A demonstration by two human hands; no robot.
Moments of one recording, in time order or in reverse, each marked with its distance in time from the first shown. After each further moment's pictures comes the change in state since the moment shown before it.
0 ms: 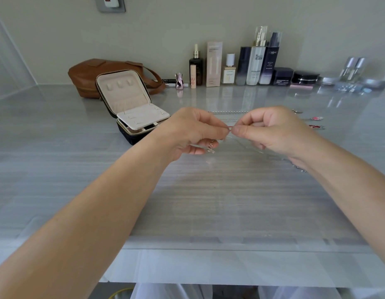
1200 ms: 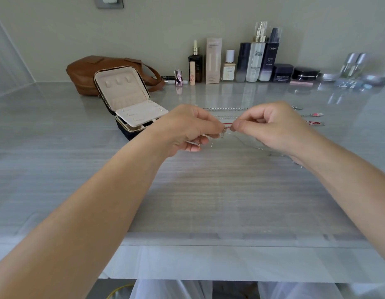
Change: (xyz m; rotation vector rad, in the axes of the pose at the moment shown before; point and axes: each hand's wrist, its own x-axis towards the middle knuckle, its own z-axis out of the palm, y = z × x) left_hand 0.001 0.000 -0.001 0.057 0.049 -0.040; right_hand 0.000 0.003 0.001 -0.086 0.057 -0.064
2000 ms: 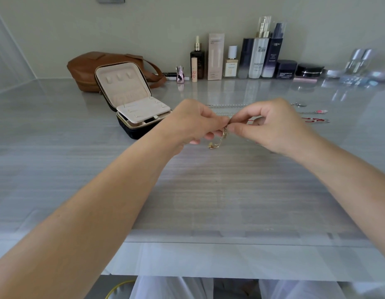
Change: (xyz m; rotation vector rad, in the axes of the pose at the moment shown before) left_hand 0.000 -0.001 0.006 0.132 0.102 0.097; right_hand 0.000 0.000 0.006 -0.097 0.004 -0.156
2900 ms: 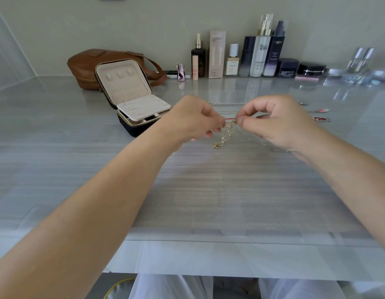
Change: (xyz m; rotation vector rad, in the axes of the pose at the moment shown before) left_hand 0.000 -0.001 -0.002 0.091 -0.009 0.039; right_hand 0.000 -0.003 -0.002 0.086 0.001 0.070
